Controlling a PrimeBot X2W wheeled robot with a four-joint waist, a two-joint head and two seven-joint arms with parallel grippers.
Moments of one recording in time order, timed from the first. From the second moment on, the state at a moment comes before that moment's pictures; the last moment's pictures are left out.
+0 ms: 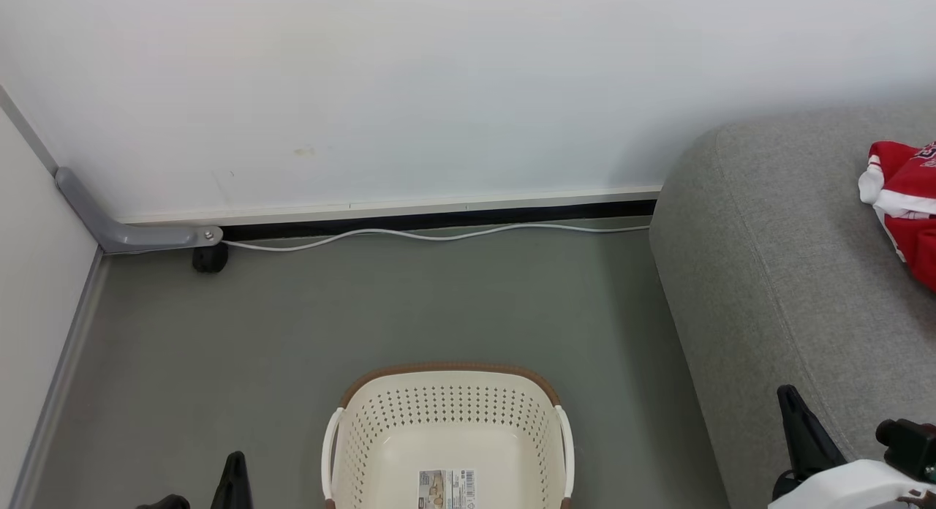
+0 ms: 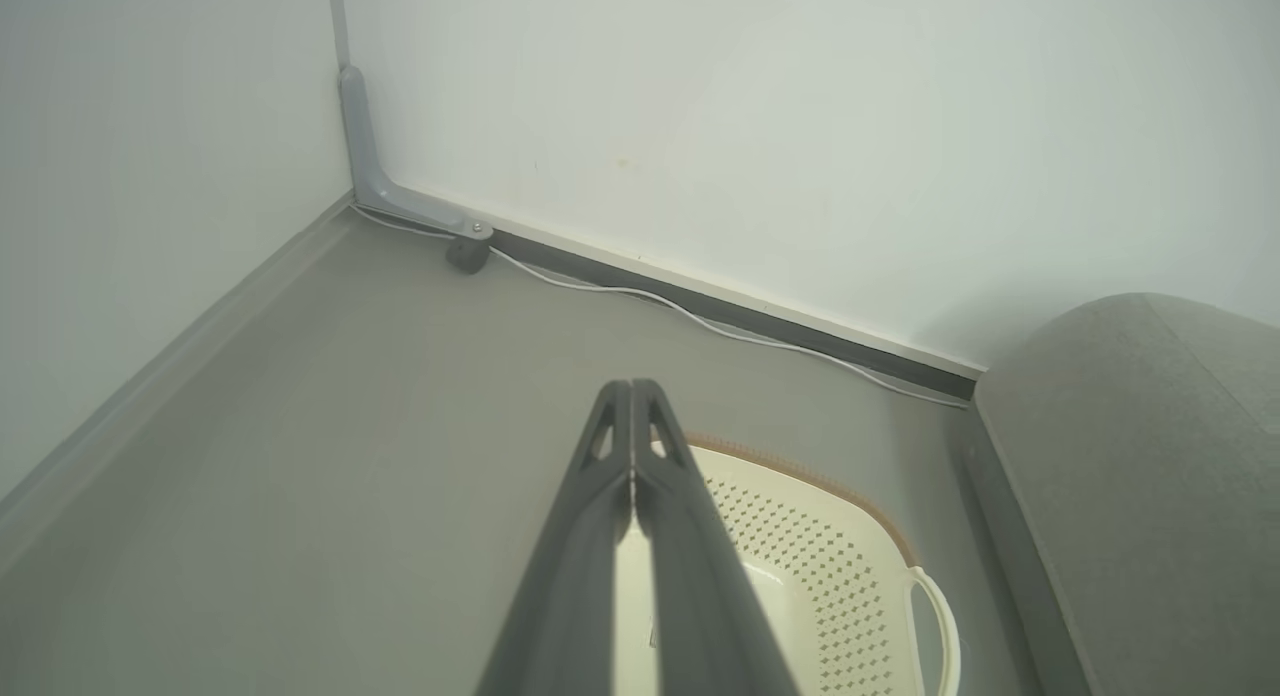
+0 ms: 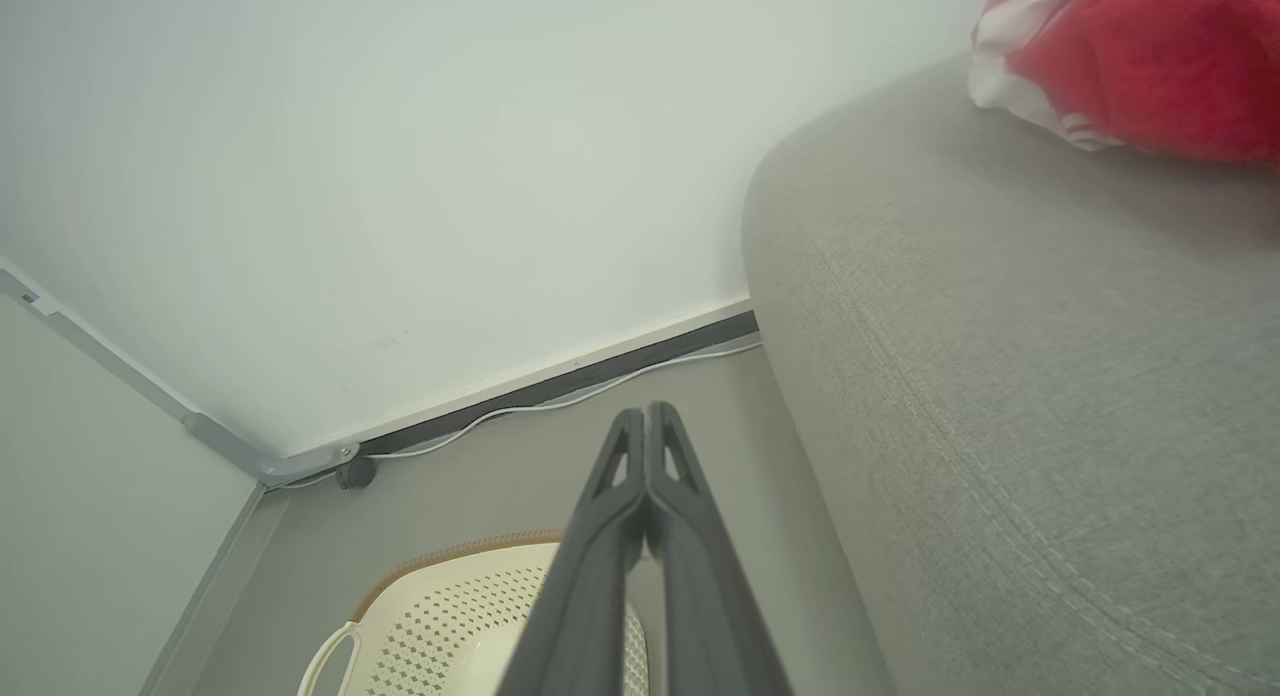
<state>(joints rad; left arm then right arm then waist) 0.13 0.03 -0.04 0.29 -0.43 0.11 -0.19 -0.03 -0.19 0.13 0.39 0.61 0.13 -0.20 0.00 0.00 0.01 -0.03</state>
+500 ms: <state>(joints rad) 0.11 0.03 -0.02 0.29 -0.58 0.09 -0.15 -0.03 -0.17 0.09 0.37 0.74 0.13 -0.16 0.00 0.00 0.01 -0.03</state>
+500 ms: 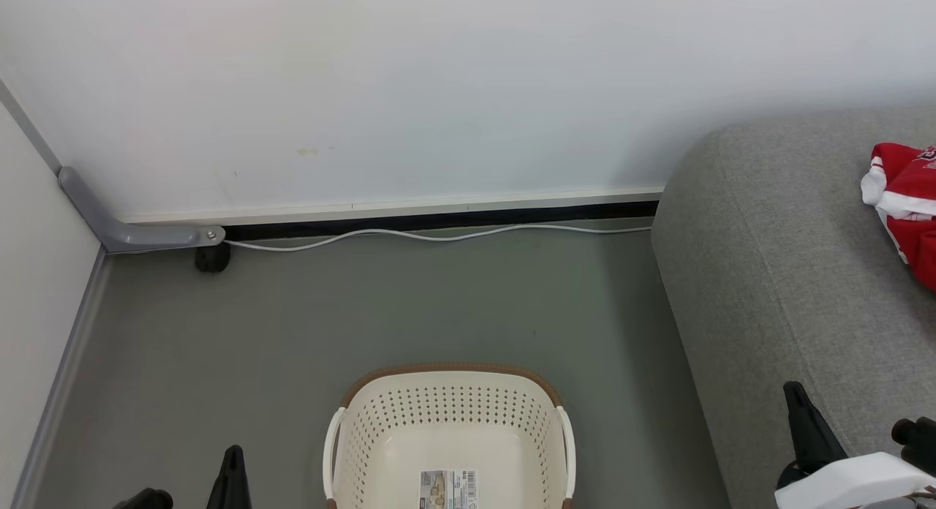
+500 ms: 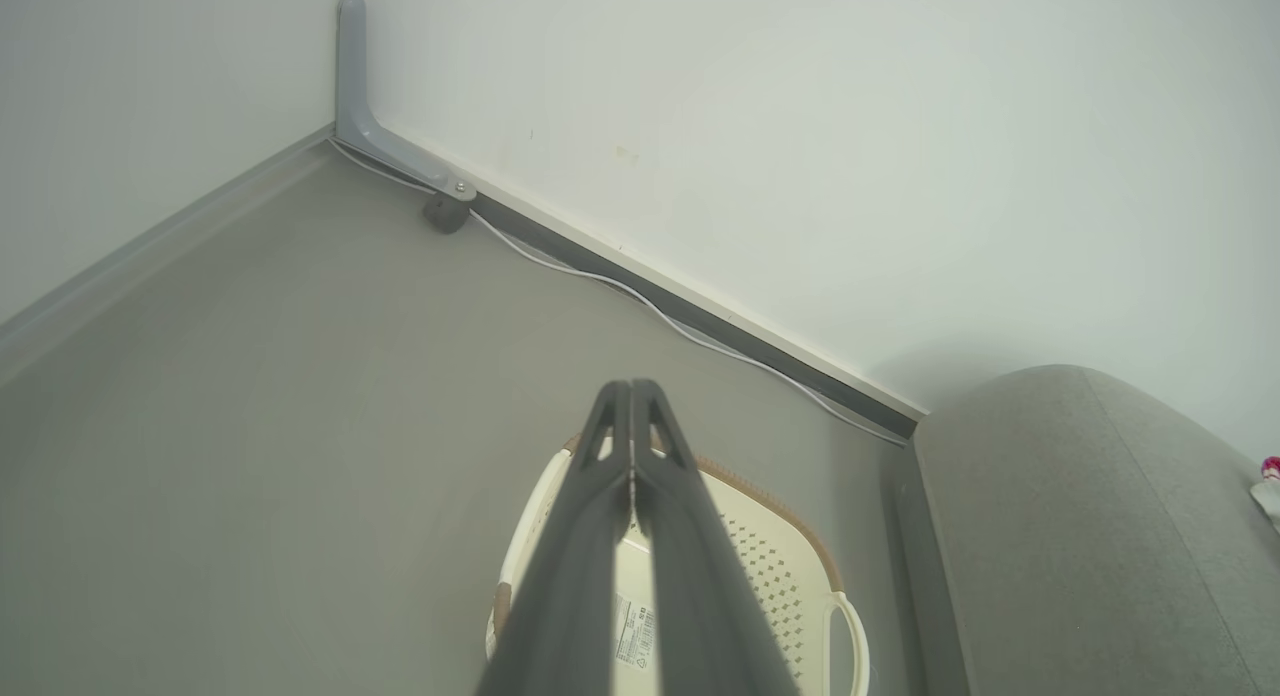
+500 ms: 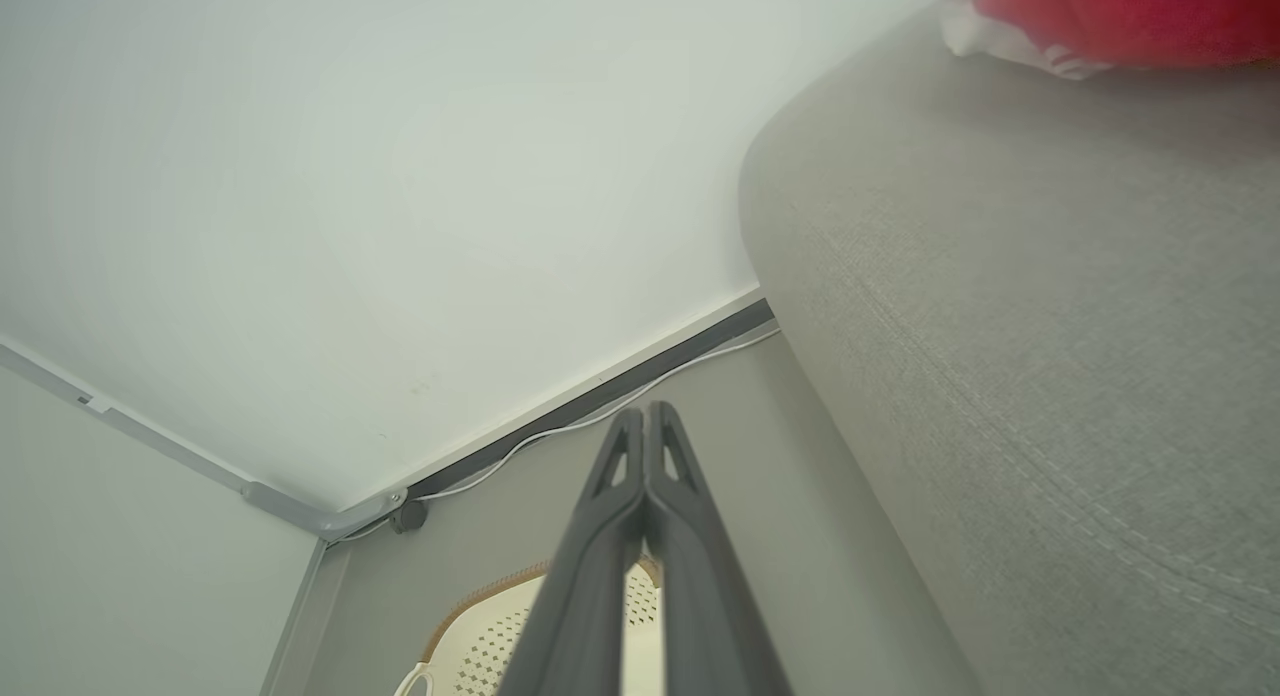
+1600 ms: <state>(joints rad) 0.05 0.03 0.02 0.28 -0.95 0.01 -0.06 -0.04 -0.13 0.01 0.34 1.06 0.13 -0.06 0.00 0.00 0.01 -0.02</state>
